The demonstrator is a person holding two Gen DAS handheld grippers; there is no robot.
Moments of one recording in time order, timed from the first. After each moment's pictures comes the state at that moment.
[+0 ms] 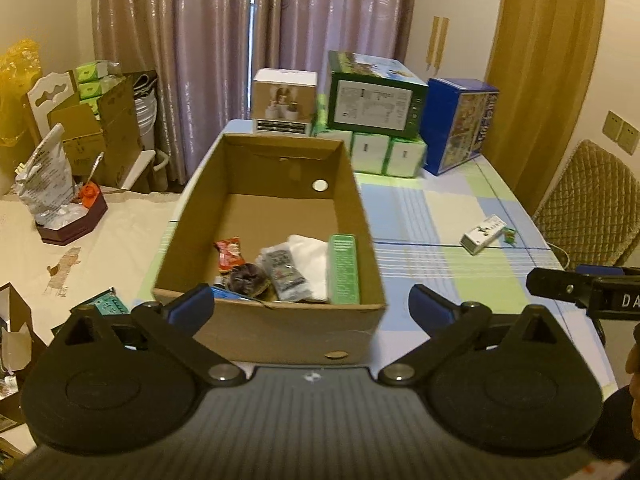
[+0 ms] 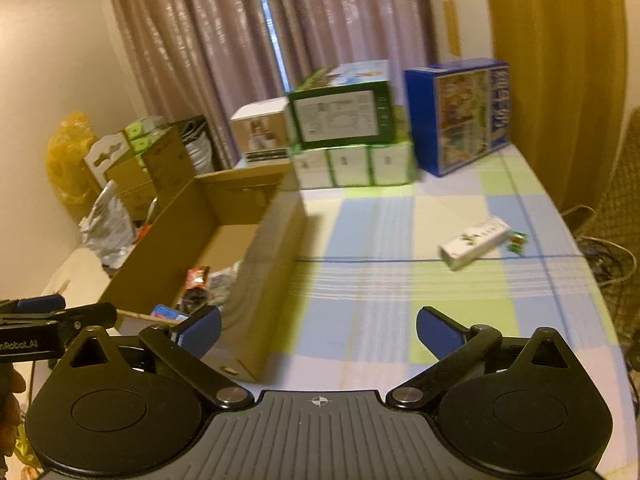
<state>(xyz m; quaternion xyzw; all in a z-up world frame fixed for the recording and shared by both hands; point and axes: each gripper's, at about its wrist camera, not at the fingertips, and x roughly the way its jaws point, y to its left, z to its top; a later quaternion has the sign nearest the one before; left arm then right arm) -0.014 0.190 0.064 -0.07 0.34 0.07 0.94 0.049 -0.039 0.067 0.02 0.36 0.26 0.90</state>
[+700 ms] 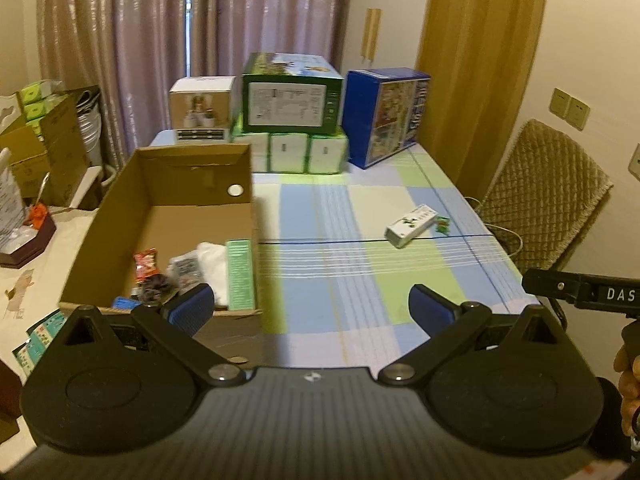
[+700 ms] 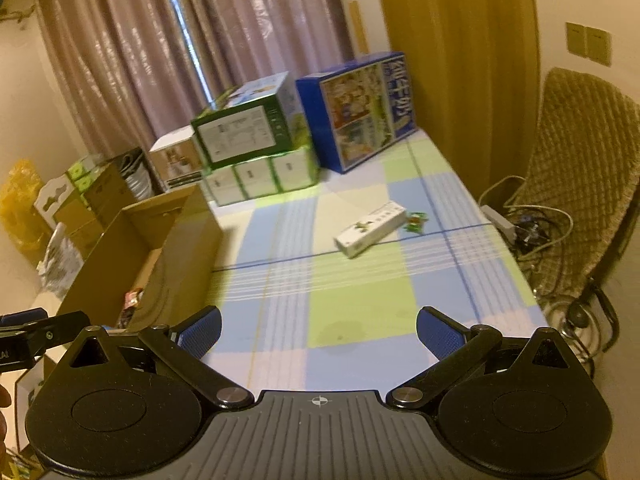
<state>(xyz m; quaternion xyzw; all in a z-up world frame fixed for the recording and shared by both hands) 0.005 0.107 0.068 -0.05 0.34 0.00 0.94 0.047 -0.147 0.076 0.07 0.36 0.18 0.91</state>
